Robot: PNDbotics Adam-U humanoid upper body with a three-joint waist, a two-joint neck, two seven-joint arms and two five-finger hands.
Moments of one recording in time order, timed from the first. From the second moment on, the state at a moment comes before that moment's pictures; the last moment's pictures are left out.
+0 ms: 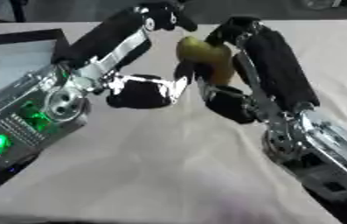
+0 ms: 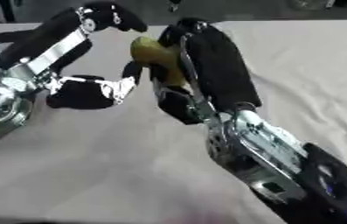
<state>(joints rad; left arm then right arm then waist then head) -0.94 0.69 -0.68 -1.99 -0.21 0.57 -0.04 -0.81 -0.42 0.66 -1.98 0.78 0.66 -0.08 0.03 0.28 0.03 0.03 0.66</state>
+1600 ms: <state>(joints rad) -0.92 0.69 -0.67 -1.99 -0.24 0.63 0.01 -0.81 -0.42 0.66 -1.98 0.83 0.53 -0.08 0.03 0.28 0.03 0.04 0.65</state>
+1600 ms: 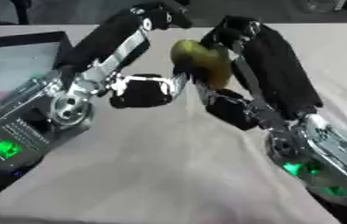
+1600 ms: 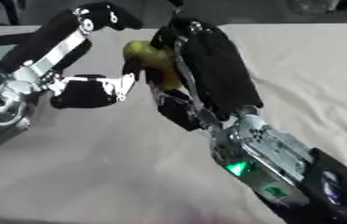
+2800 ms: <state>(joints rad) -0.92 0.69 -0.67 -1.99 -0.27 0.66 -0.03 -0.81 -0.42 0.66 -1.98 0.83 0.49 -0.11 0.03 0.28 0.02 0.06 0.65</state>
